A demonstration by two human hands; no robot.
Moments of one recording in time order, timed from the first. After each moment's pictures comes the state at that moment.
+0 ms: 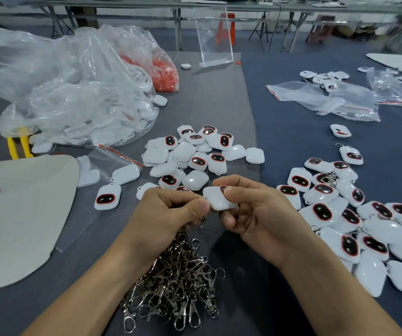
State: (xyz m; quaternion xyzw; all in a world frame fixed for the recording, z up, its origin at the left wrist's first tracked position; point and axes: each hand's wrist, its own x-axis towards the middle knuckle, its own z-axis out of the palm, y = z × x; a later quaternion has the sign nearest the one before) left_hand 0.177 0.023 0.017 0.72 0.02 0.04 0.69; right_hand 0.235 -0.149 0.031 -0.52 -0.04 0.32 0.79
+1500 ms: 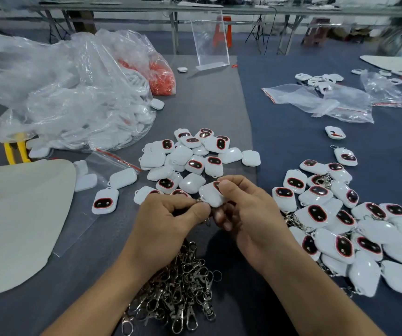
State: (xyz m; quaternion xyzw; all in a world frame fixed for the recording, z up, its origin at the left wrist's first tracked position) left_hand 0.177 0.014 0.015 0.82 0.00 0.13 0.55; right_hand 0.229 -0.133 0.025 -0.55 0.03 0.21 0.81
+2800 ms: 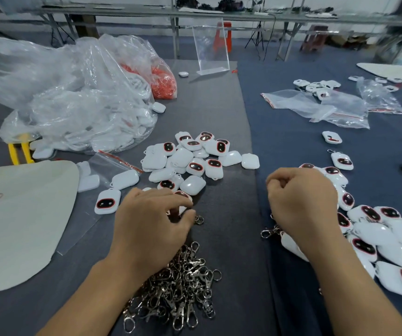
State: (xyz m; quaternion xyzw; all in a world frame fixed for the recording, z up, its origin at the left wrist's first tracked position) left_hand 0.170 0.027 0.016 0.94 0.01 0.26 0.22; right_hand 0.257 -0.193 0.040 -0.96 -0.03 -0.13 0.26
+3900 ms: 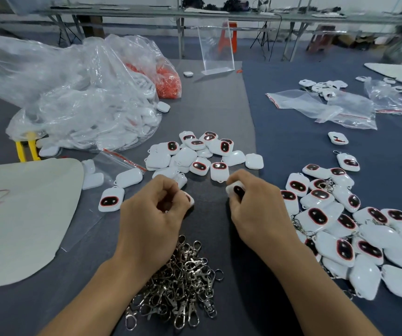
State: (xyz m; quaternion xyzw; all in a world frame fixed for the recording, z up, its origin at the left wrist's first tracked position) left_hand 0.167 0.023 0.015 0.85 0.09 0.29 0.43; right_hand 0.242 -0.145 0.020 -0.93 -0.15 -0.07 0.33
